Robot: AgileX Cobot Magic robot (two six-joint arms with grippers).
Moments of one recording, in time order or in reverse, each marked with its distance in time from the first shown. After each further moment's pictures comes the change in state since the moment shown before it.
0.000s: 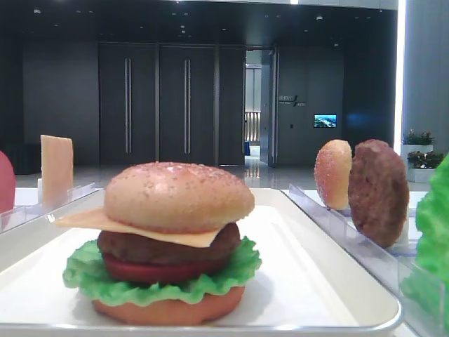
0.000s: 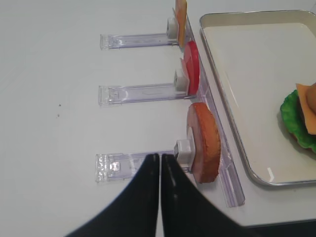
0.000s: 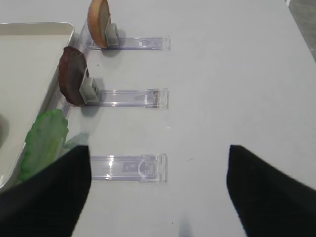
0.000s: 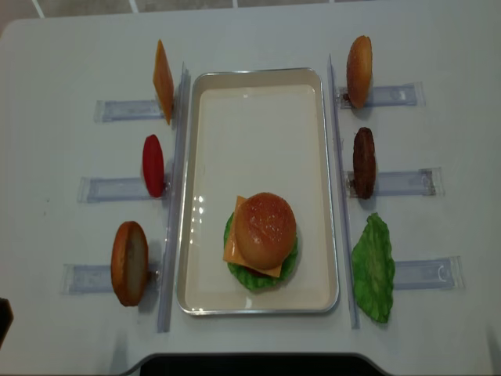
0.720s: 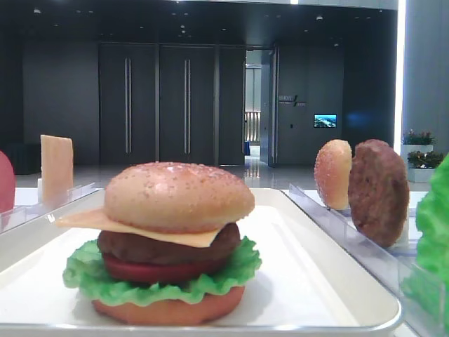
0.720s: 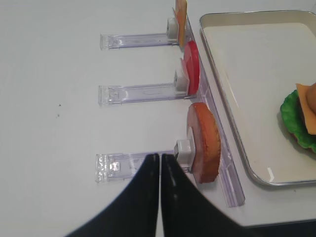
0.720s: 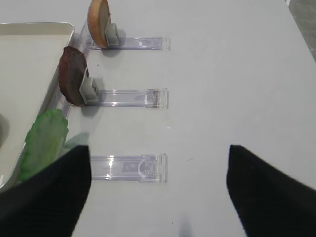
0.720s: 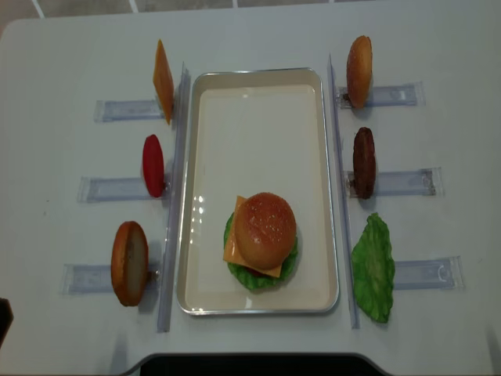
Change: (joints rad) left arm 0.000 0.000 0.000 0.000 0.000 0.000; right arm 0.000 0.000 0.001 0.000 0.000 -0.001
